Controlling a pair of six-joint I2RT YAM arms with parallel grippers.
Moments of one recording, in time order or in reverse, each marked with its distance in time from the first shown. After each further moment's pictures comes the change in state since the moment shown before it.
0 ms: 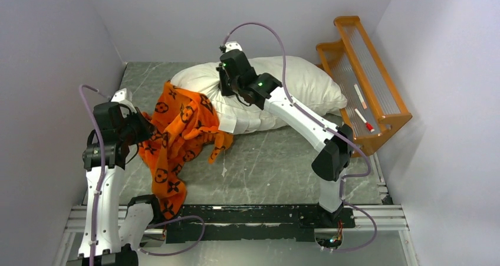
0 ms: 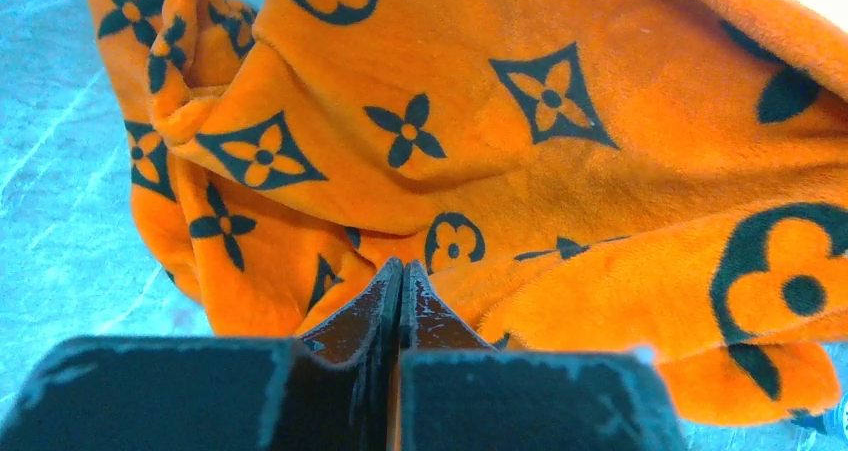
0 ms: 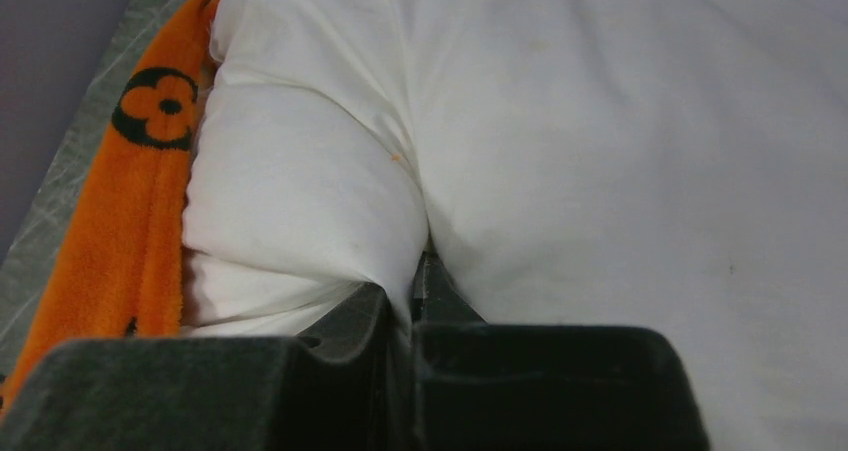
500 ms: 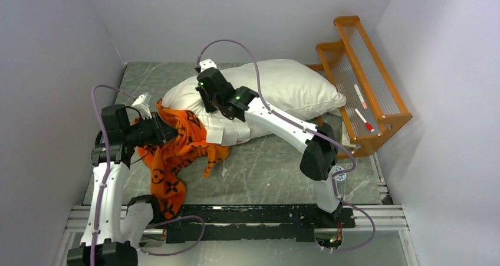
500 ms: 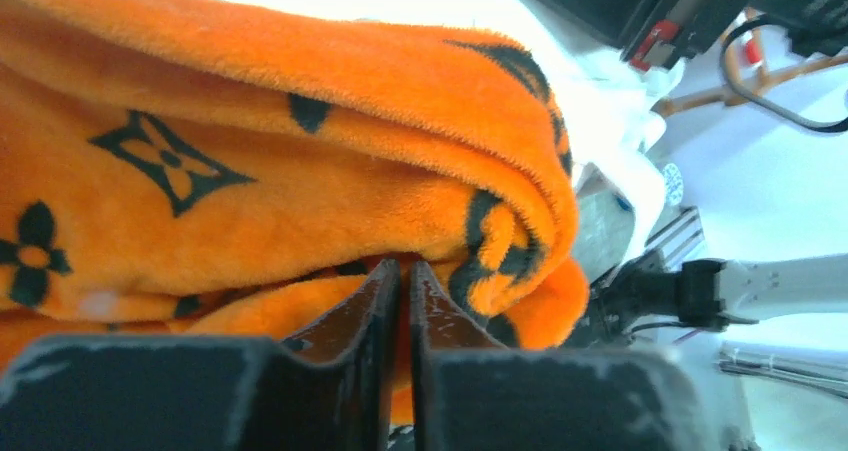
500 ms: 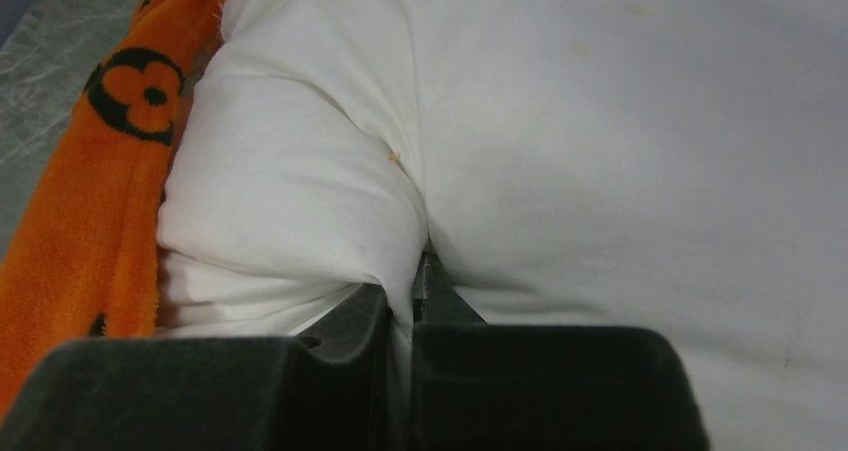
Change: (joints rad) left arm 0.004 0.016 -0.117 0.132 0.550 0.055; right arm 0.117 0.105 -0.014 0.054 0.027 -0.088
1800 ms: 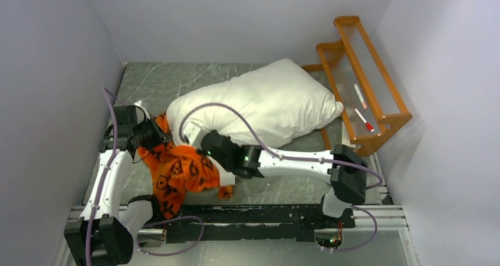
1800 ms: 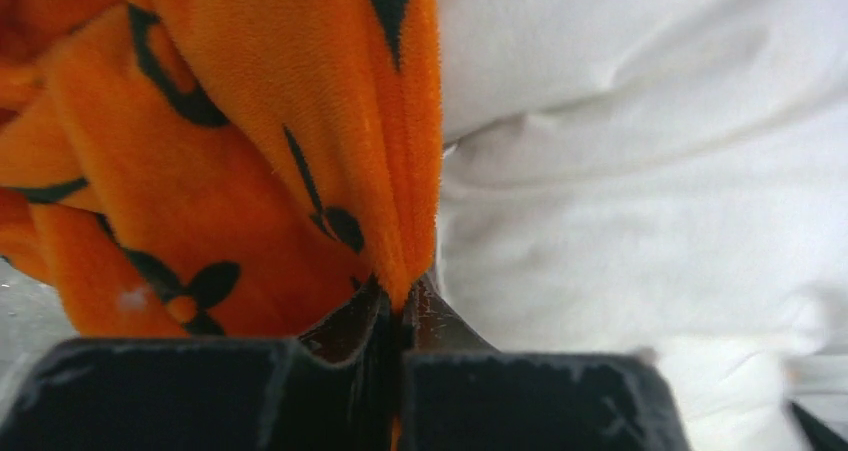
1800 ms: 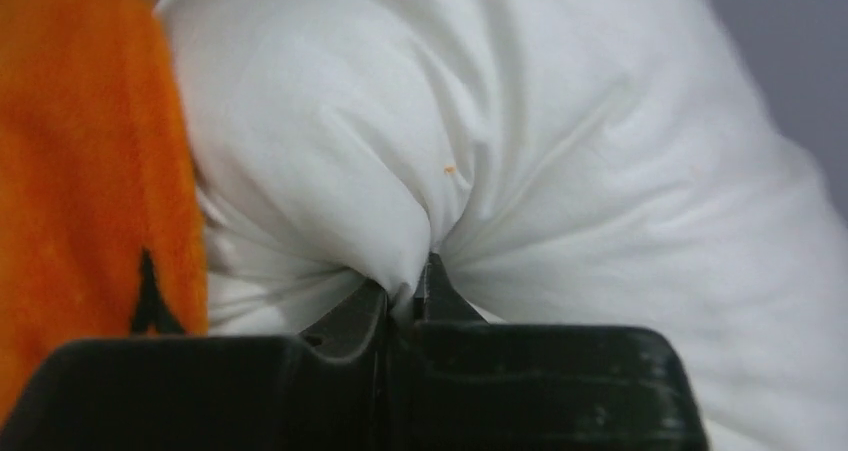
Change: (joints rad) left arm -0.030 0.145 -0.064 -0.022 -0.412 -0.155; right arm 0.339 -0.372 -0.796 0.529 0.232 -0.609
